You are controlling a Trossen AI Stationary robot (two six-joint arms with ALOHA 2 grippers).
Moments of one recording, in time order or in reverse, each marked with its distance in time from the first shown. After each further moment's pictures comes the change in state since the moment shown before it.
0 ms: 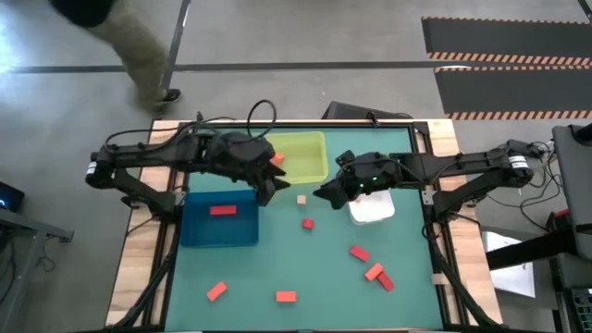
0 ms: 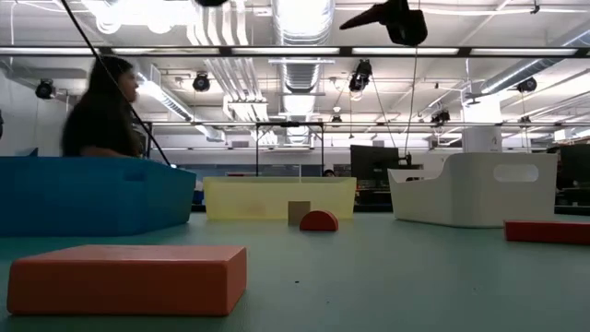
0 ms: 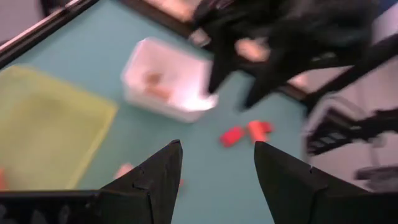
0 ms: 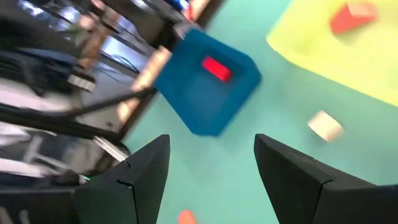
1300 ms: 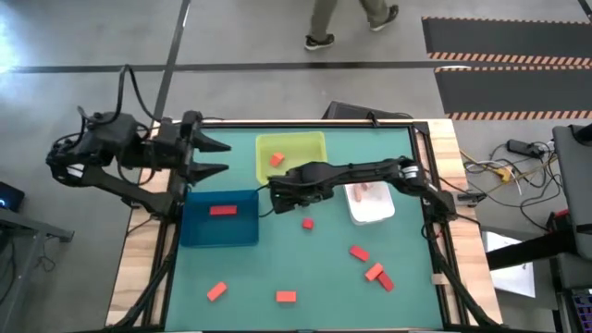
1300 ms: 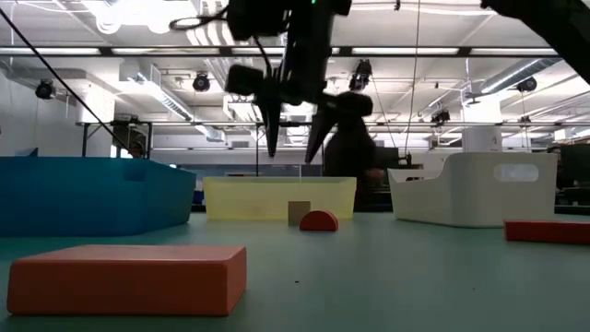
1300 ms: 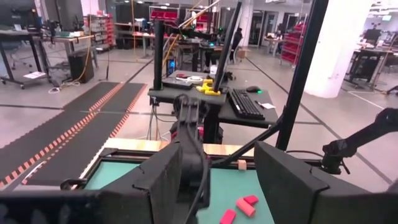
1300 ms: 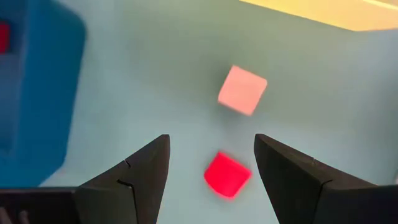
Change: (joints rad) left arm -0.145 -0.396 0.000 0.124 -0.123 0.419; right arm -0.068 0.880 0.807 -0.738 0.028 0.260
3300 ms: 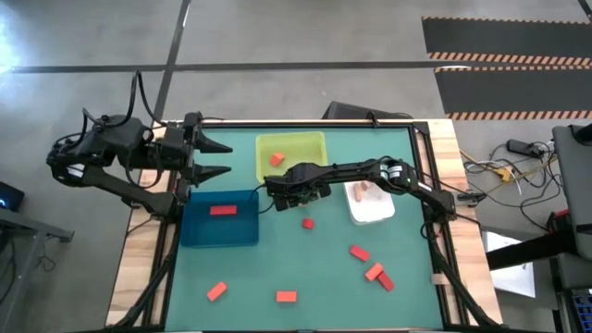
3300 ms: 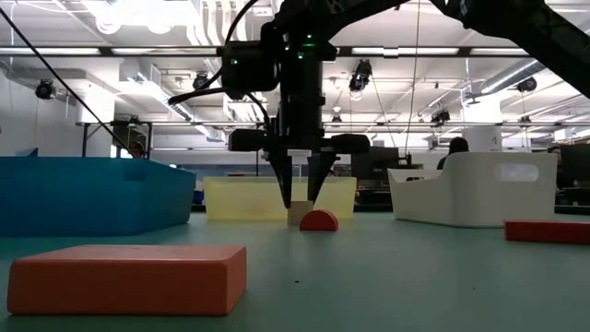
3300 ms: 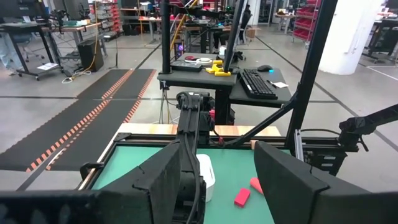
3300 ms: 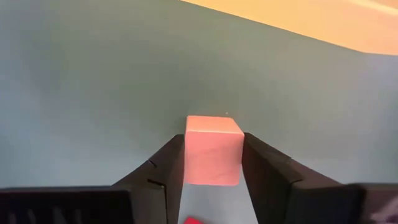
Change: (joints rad) left arm 0.000 0.005 0.000 -0.077 -0.034 0.042; right arm -0.054 0.133 -0.004 0.005 0.009 -0.039
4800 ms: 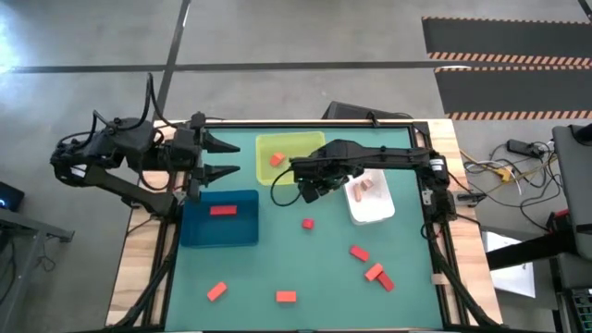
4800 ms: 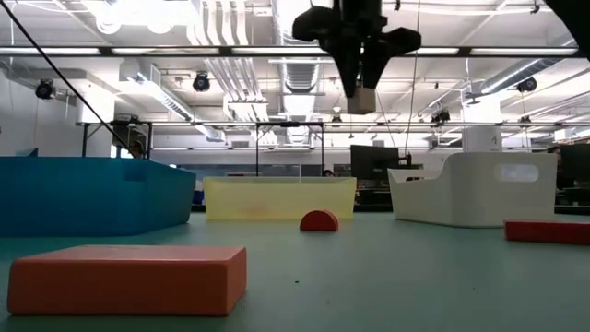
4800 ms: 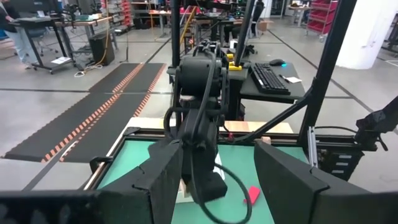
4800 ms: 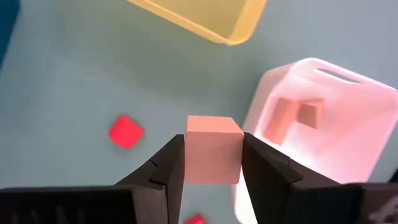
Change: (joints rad) left arm 0.000 0.042 0.000 0.013 -0.045 -0.002; right arm 0.029 -0.352 0.022 -0.399 0.063 -0.156
